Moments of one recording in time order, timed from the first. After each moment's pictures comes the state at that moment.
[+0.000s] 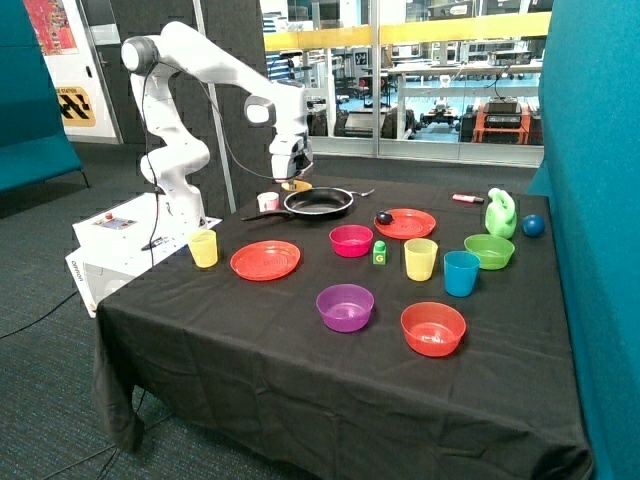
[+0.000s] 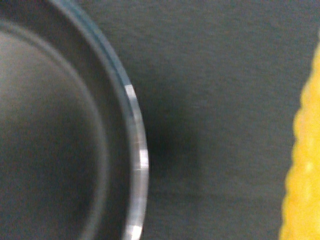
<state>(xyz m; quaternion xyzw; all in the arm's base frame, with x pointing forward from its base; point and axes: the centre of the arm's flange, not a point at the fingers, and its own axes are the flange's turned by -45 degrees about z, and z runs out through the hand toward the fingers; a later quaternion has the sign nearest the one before) 0.463 -0.003 0.406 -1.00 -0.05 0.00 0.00</state>
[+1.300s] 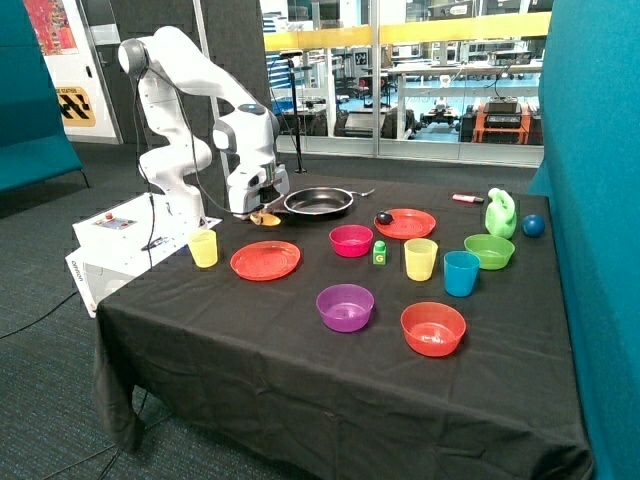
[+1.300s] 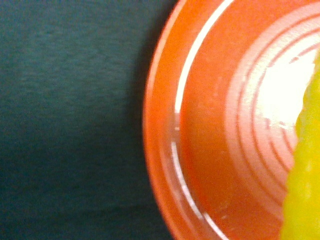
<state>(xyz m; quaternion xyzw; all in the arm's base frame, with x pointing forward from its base) 0.453 -0.163 0.364 -1.00 0.04 0.00 0.00</state>
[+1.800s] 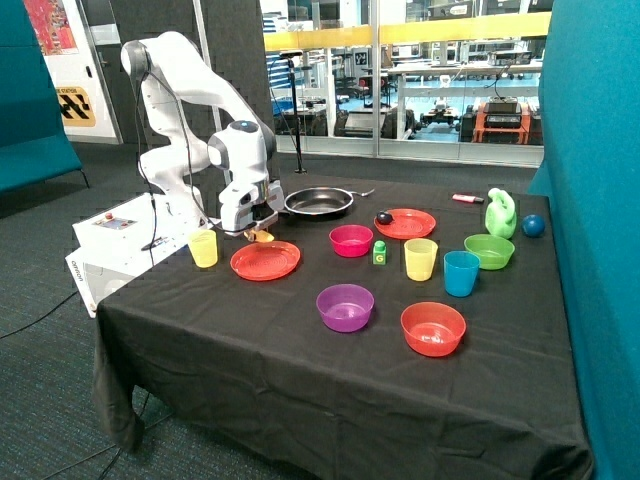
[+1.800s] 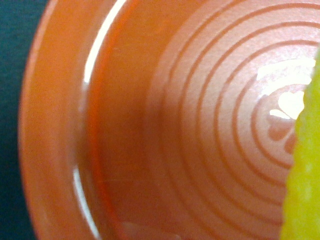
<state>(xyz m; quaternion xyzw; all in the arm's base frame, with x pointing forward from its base) 0.453 -0.196 0.332 -1.00 0.06 0.00 0.00</state>
